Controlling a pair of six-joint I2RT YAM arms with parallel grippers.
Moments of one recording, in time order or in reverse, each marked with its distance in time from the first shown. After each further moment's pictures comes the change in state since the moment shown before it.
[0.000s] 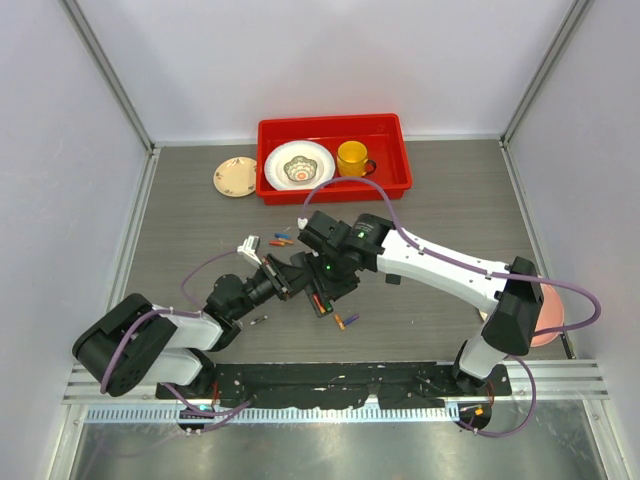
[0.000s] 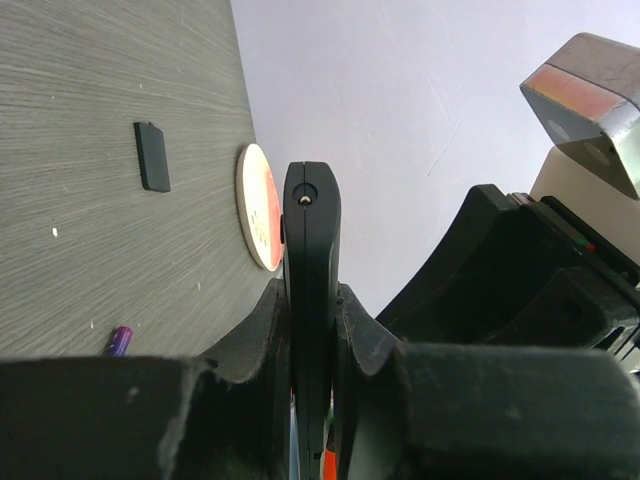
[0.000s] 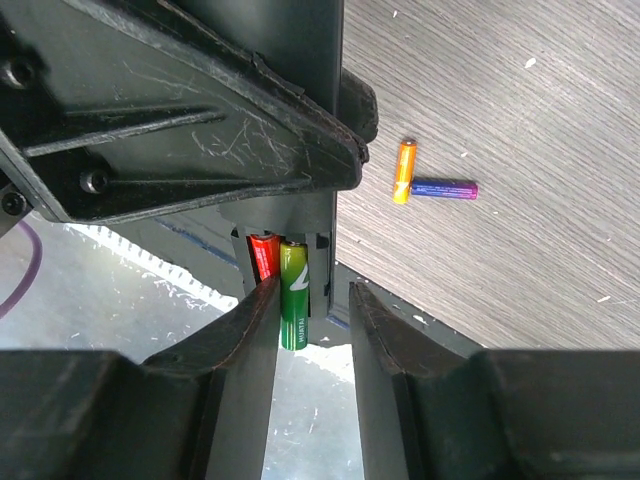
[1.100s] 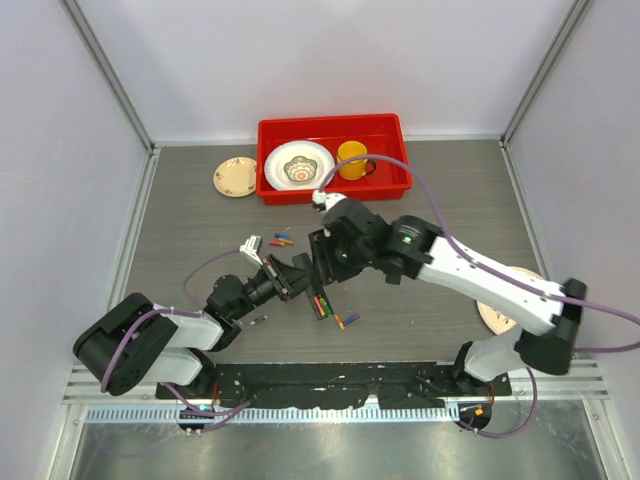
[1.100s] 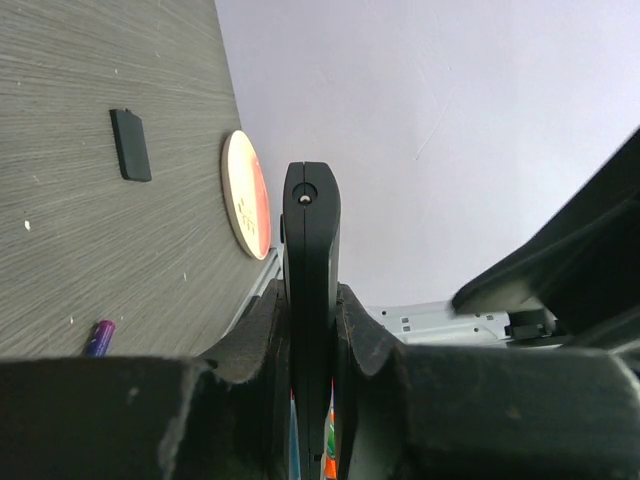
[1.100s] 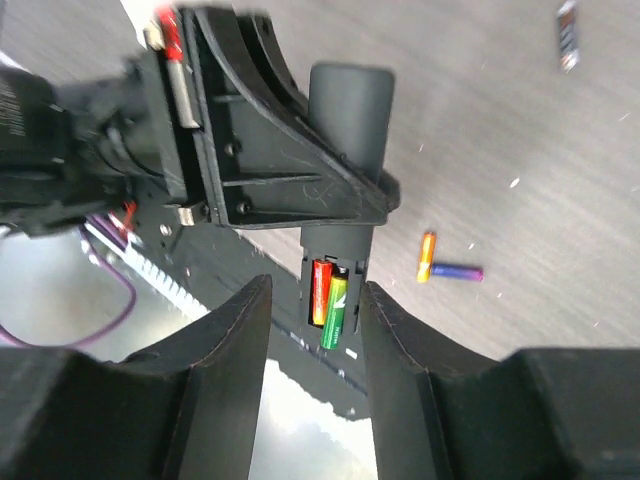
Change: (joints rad) left arm -0.006 0.006 0.002 0.031 0.028 -0.004; right arm 0.000 -0.156 -0.008 0.142 0.046 -0.002
